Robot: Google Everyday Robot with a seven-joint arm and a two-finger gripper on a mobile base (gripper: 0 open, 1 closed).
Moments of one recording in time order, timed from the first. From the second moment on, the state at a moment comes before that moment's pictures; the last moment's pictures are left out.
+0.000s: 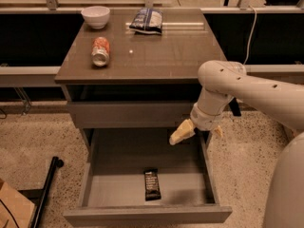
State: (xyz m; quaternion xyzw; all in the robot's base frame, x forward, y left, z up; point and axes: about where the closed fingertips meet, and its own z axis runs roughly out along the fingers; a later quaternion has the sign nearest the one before) arm 0.550 -0.168 0.632 0.11 -0.99 -0.08 0.06
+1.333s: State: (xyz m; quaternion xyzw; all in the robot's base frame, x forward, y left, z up) arm 0.557 -0.095 0.547 -0.01 -0.98 -0.15 0.10
